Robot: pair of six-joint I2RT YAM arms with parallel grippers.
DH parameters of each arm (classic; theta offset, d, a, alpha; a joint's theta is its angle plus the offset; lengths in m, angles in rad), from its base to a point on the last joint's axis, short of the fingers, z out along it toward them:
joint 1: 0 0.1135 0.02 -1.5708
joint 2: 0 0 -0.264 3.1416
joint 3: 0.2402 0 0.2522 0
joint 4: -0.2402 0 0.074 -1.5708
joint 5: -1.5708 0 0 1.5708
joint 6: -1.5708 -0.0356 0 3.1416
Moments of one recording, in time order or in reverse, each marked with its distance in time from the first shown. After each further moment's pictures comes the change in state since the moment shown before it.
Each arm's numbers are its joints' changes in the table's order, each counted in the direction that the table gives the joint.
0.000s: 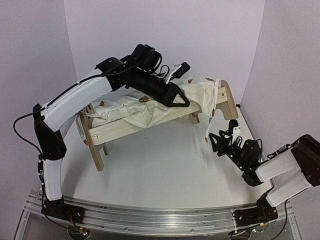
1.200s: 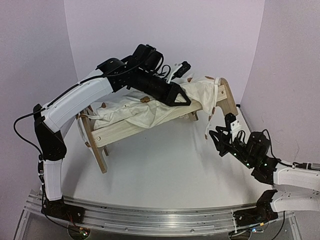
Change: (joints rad) left arm -0.010 0.000 0.000 0.026 0.073 0.024; right arm 0.169 -0.481 0.141 -0.679 -0.077 0.219
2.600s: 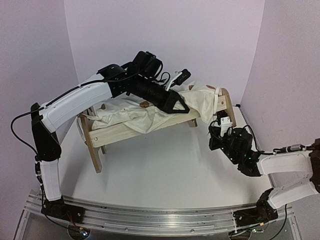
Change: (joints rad) left arm 0.009 -0.047 -0.150 0.068 -0.061 -0.039; right arm 0.024 0.350 0.105 0.151 -0.279 -0.101
